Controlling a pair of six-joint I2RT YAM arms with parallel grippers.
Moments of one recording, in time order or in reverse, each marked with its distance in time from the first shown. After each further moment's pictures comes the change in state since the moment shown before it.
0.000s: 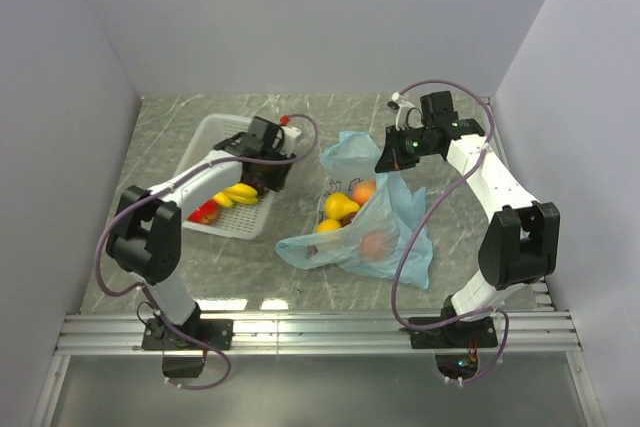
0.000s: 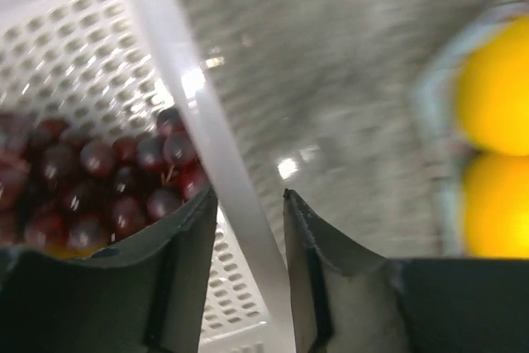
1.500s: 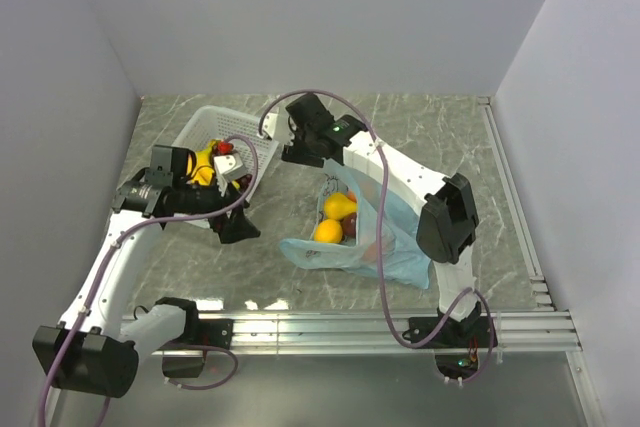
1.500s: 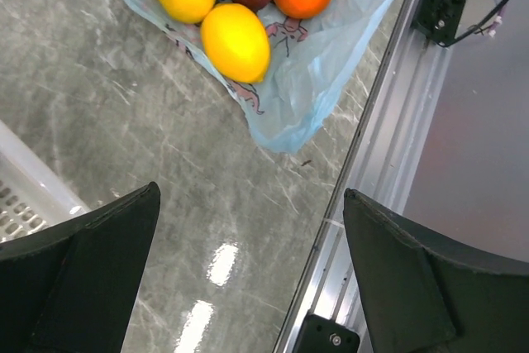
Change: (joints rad) left arm 0.375 -0.678 -0.245 -0.427 0.859 0.491; right arm 0.596 0.376 0.505 0.053 0.866 -0.736
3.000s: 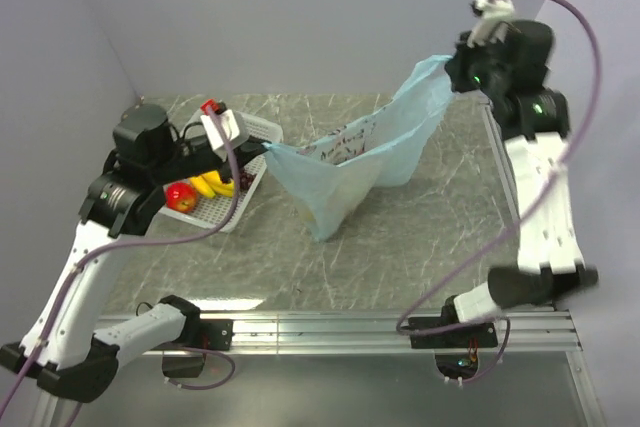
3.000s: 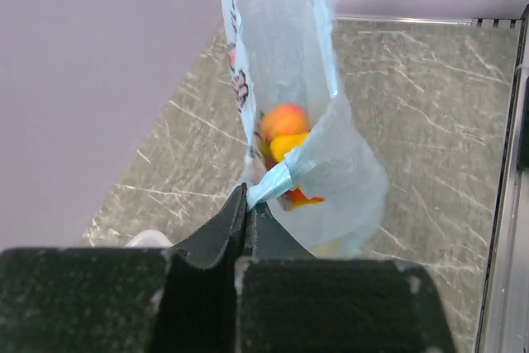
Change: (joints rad) left arm -0.273 0.004 0.407 0.373 -0.257 -0.140; right arm -0.661 -0.455 0.127 -0.086 -0.385 0.675
